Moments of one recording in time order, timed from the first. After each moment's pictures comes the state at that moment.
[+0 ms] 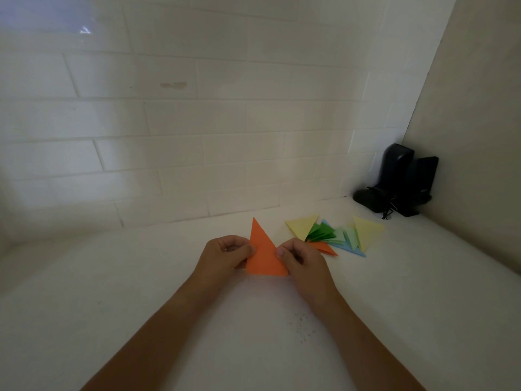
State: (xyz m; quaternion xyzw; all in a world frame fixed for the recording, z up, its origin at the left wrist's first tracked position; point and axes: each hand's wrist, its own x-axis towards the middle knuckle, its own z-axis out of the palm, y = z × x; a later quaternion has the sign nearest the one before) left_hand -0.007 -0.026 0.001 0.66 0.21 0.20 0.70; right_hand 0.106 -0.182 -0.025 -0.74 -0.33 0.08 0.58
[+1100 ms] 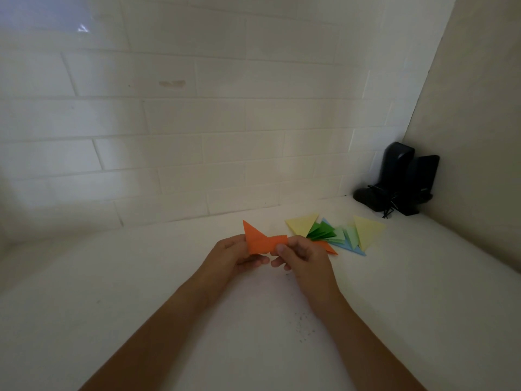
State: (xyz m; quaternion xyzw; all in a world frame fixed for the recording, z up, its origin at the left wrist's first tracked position) left_hand -0.004 -0.029 0.002 0.65 0.10 0.13 0.74; right_hand 0.100 -0.183 -0.016 -0.67 -0.30 0.12 0.67
